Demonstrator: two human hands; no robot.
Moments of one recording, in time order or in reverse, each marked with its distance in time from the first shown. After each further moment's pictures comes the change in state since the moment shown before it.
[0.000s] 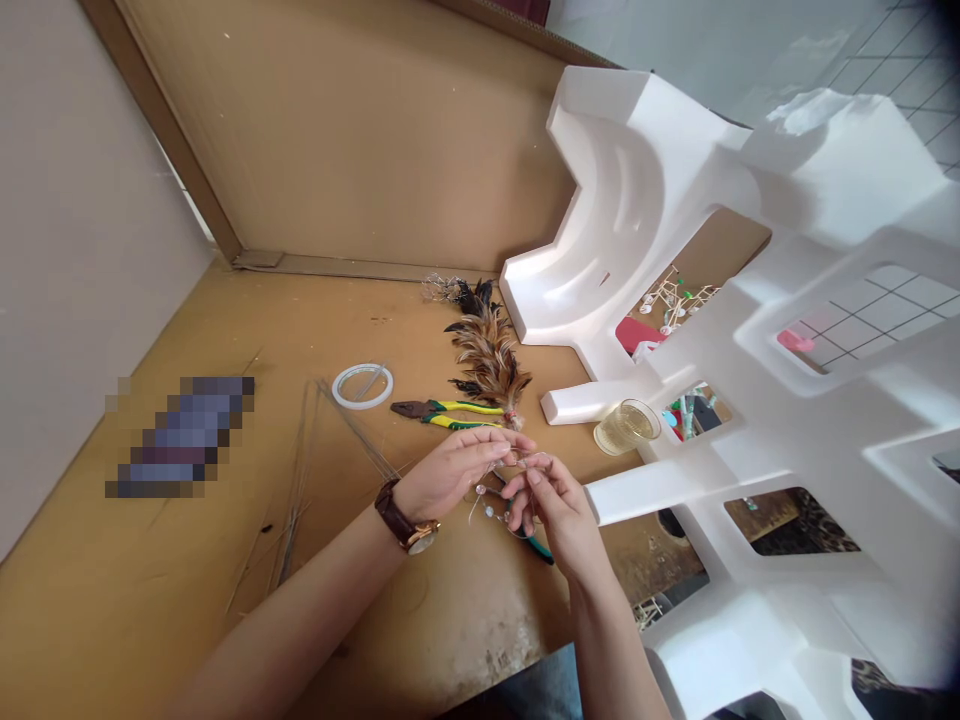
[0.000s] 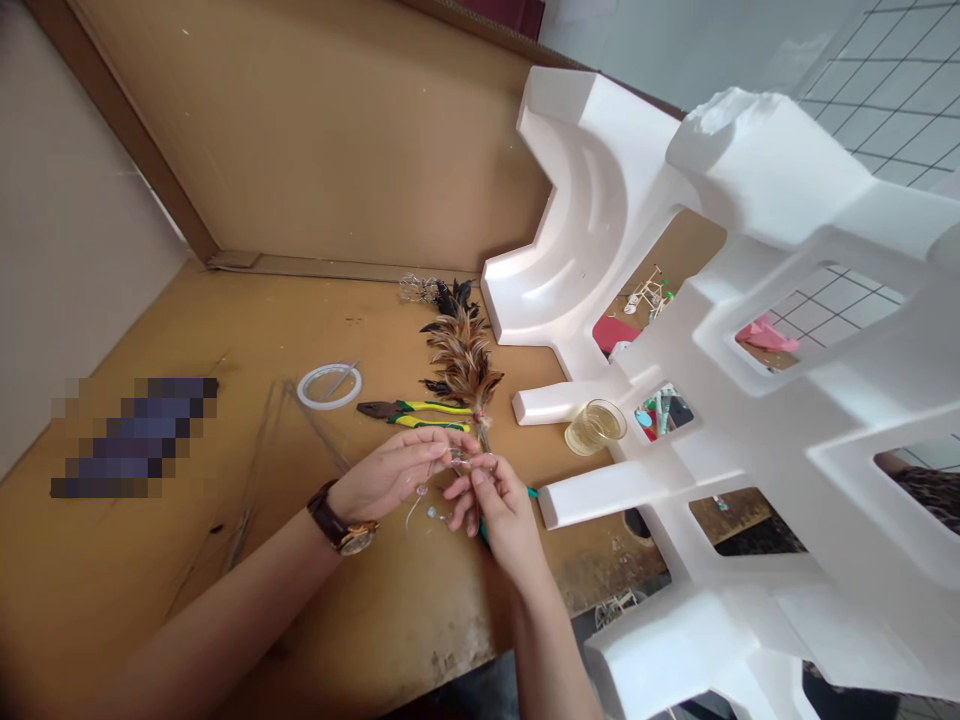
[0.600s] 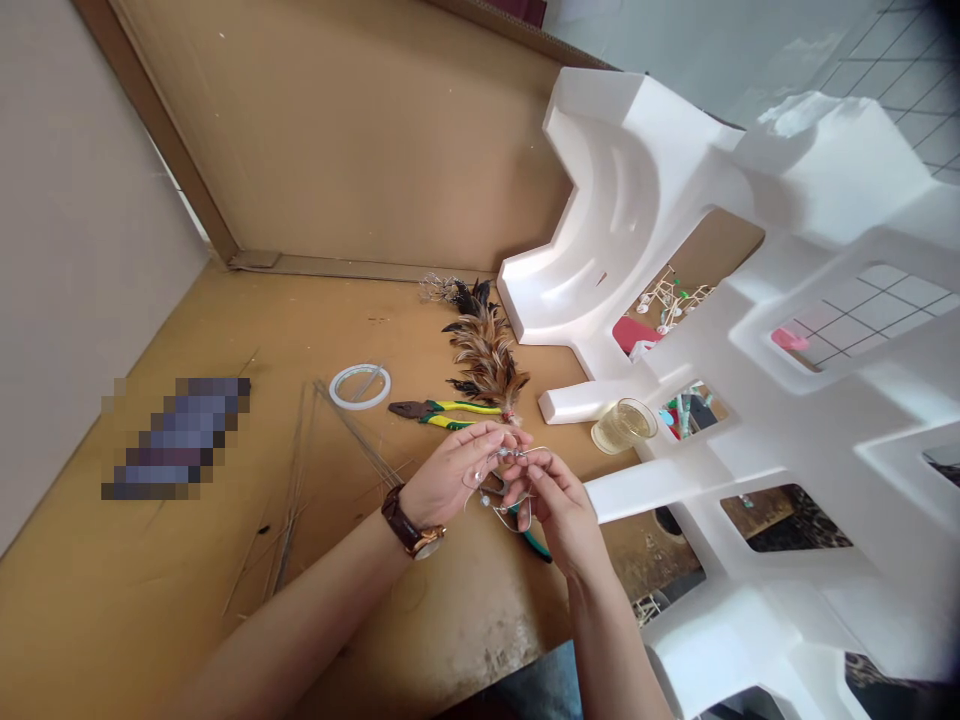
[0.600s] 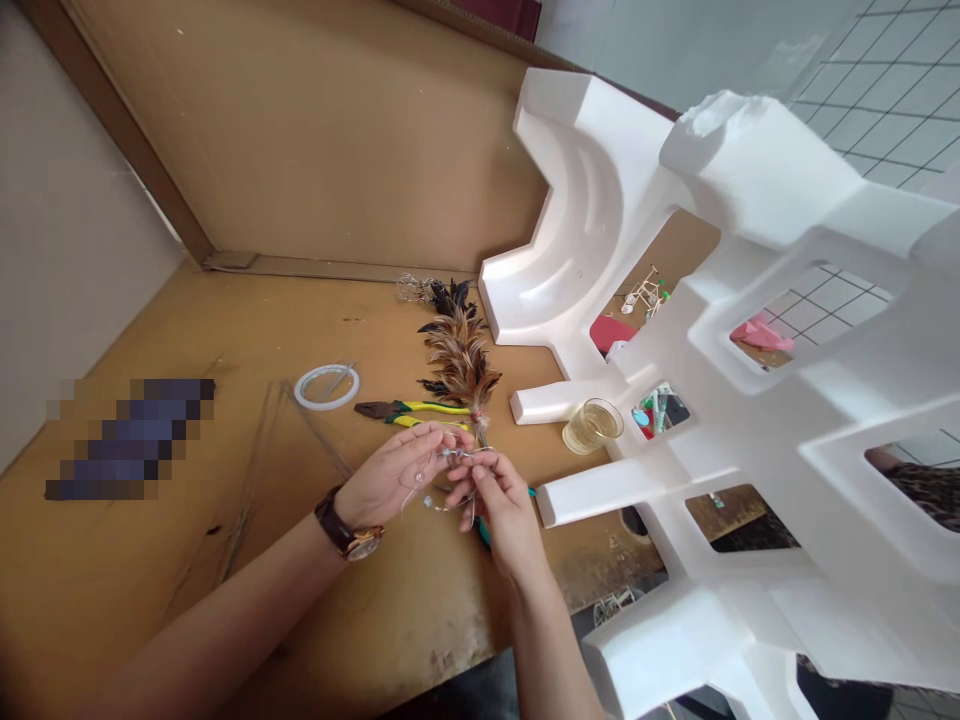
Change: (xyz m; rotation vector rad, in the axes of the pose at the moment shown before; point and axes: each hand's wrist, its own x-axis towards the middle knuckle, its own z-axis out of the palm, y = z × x) left_hand 0.004 -0.009 0.005 -0.190 0.087 0.072; right_hand 0.001 -0.004 0.001 0.128 0.021 0.003
